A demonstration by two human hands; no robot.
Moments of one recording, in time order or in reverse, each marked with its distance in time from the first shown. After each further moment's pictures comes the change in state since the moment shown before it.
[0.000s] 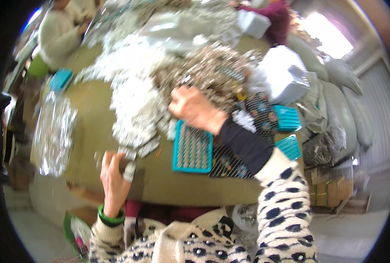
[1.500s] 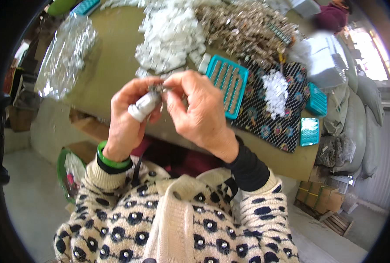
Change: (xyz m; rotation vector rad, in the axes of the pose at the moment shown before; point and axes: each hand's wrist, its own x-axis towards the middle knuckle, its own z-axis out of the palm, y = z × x) left_hand -0.018 0.041 -0.011 -1.332 -0.163 -0.462; right_hand -0.010 -0.176 -0.065 0.850 0.397 0.522
